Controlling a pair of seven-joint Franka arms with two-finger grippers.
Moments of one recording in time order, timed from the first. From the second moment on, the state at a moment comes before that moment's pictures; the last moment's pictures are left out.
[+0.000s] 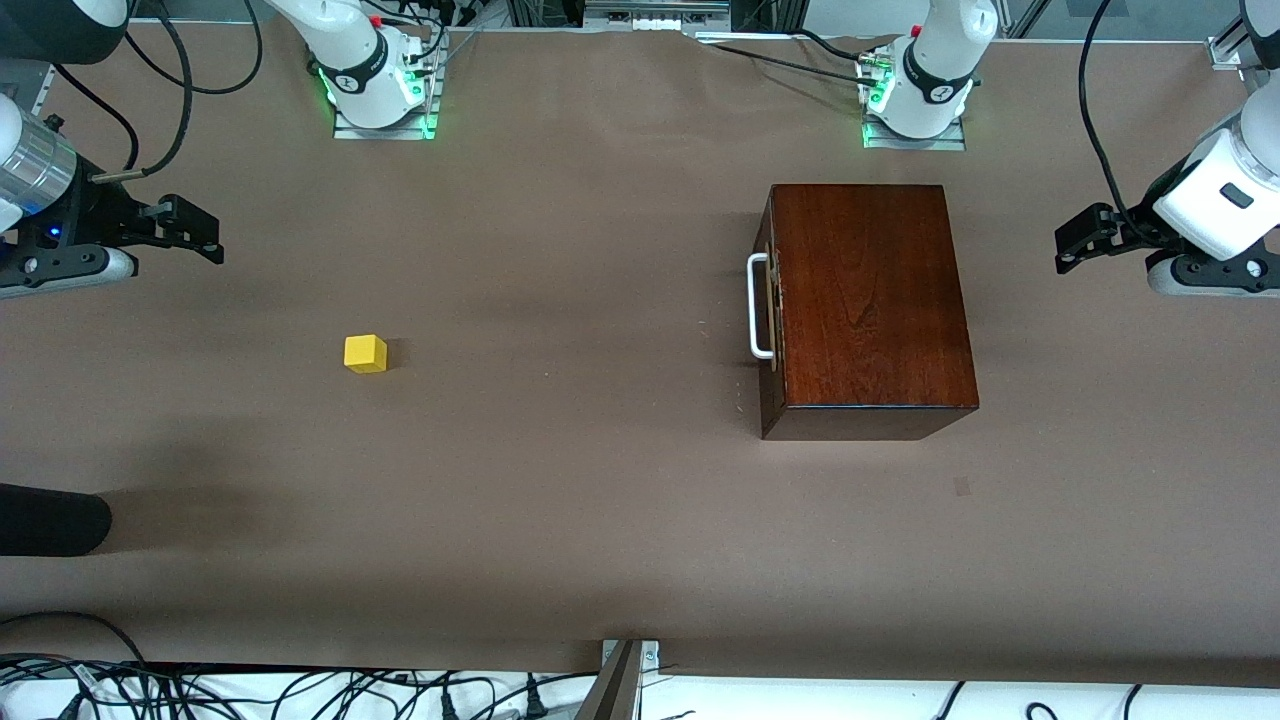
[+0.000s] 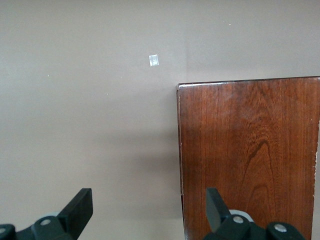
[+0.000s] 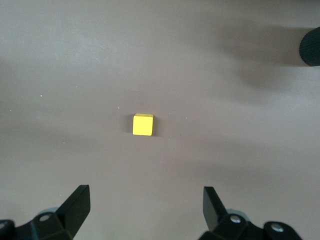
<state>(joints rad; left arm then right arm) -0.04 0.05 -0.03 -1.56 0.04 1.56 -0.04 0.07 0.02 -0.03 -1.67 0.00 1.66 -0.12</state>
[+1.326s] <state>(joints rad) -0.05 0.08 -0.03 -1.56 0.04 1.54 -0.03 0.07 0.02 -0.03 -1.67 0.00 1.66 -0.12</state>
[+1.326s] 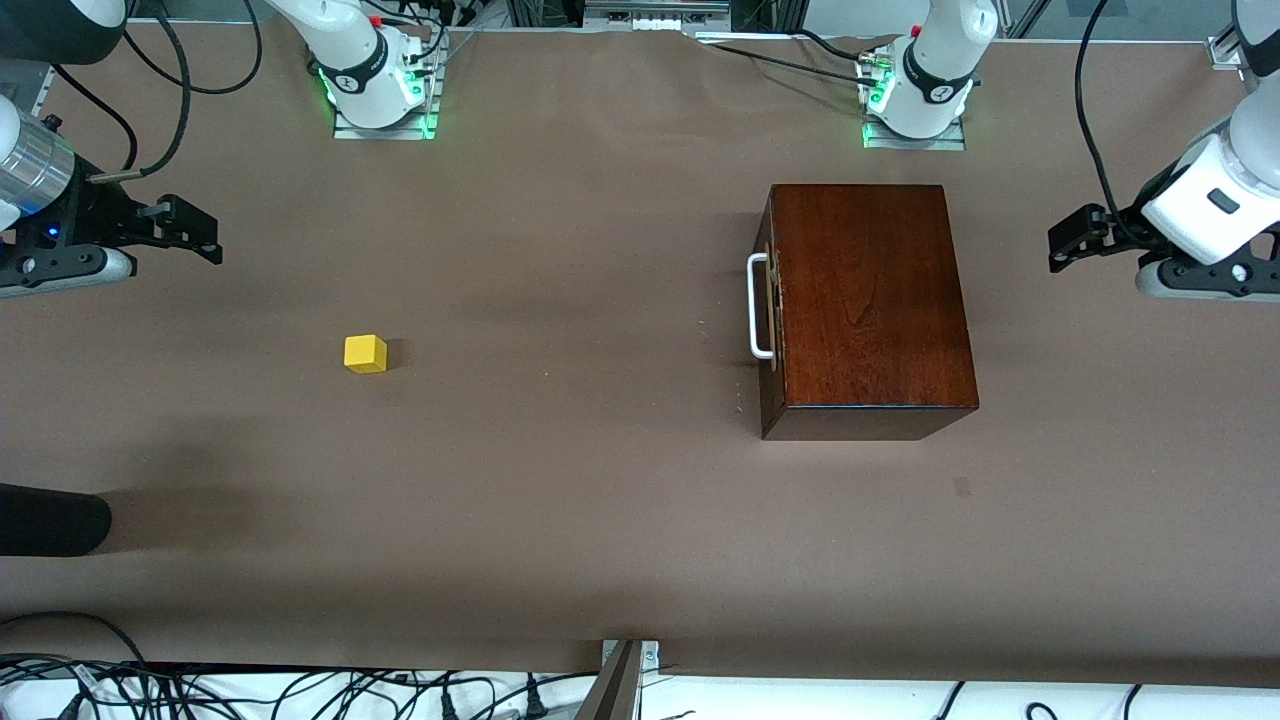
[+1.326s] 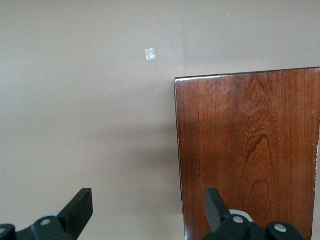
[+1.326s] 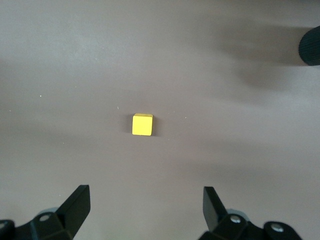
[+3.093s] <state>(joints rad) -0.68 0.57 -0.05 -1.44 0.15 1.75 -0.72 0.07 0.02 -0.06 -1.67 0.00 1.66 -0.12</state>
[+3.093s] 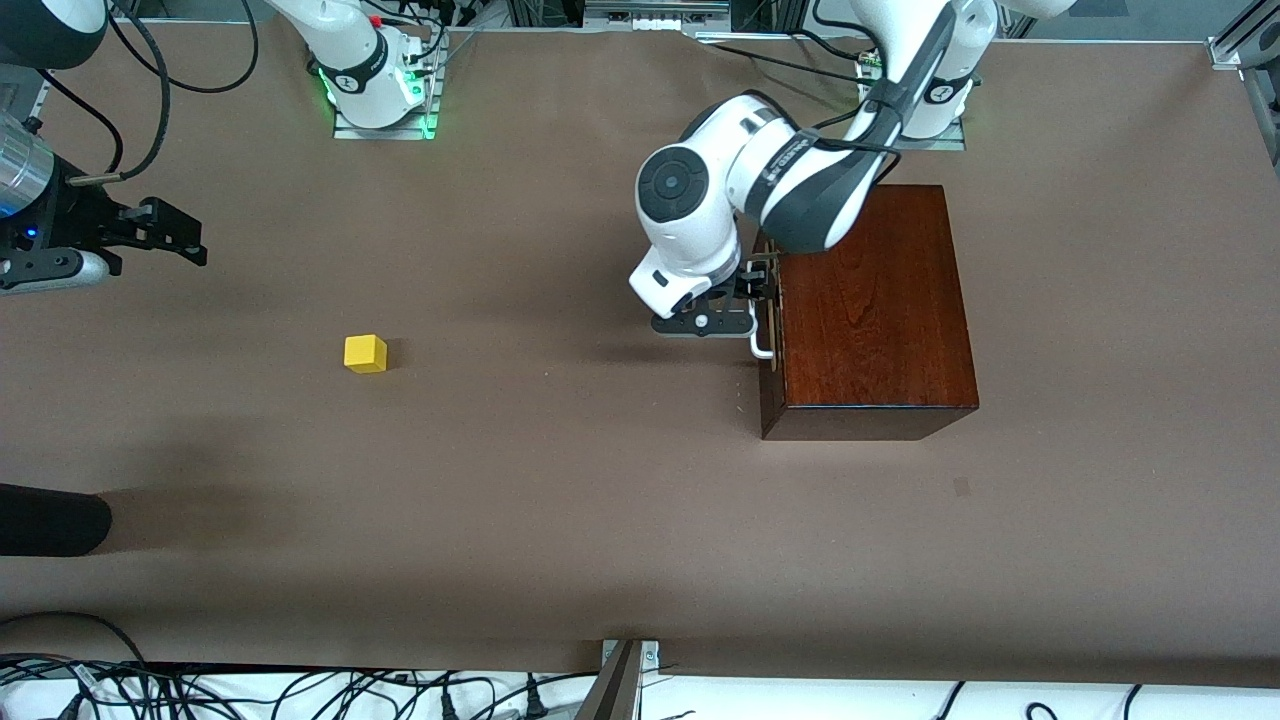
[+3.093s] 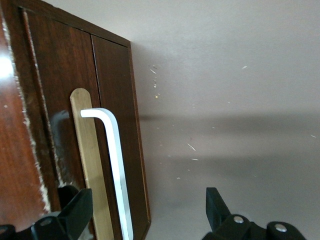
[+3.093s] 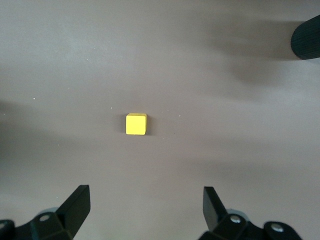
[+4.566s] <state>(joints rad) -0.71 0.62 -0.04 -1.54 0.29 1.83 -0.81 0.10 0.15 -0.04 -1.64 0.00 1.66 -0.12</state>
